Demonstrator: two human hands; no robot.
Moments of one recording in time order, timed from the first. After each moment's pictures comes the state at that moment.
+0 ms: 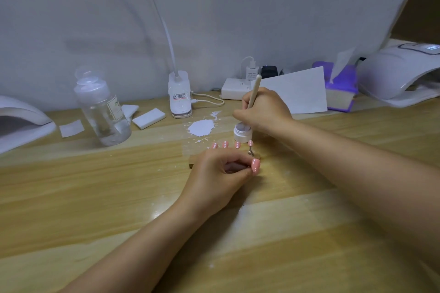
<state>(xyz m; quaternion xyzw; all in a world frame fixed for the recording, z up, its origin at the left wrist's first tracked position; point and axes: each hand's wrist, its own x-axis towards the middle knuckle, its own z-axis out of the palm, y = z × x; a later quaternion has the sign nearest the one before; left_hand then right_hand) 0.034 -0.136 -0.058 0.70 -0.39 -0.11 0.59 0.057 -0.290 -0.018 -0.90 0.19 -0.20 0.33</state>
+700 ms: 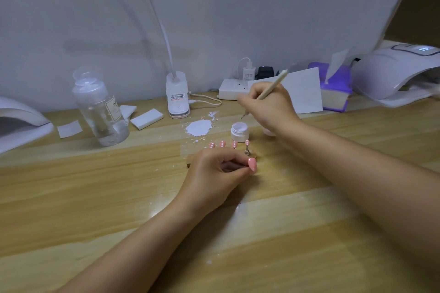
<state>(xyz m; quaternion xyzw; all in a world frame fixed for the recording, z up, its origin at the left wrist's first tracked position) 0.031 -0.133 -0.053 0.71 -0.39 -0.12 0.58 0.042 -0.290 -0.014 -0.82 0.17 -0.31 0.45</state>
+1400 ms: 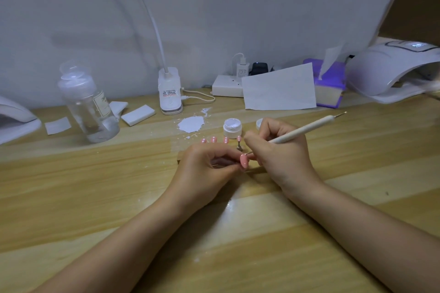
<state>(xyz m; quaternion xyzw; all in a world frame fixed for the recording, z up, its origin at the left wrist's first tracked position) 0.032 -0.134 -0.054 0.69 -0.44 -0.10 0.56 -0.027 -0.250 -0.045 -0.68 0.09 -0.34 0.64</state>
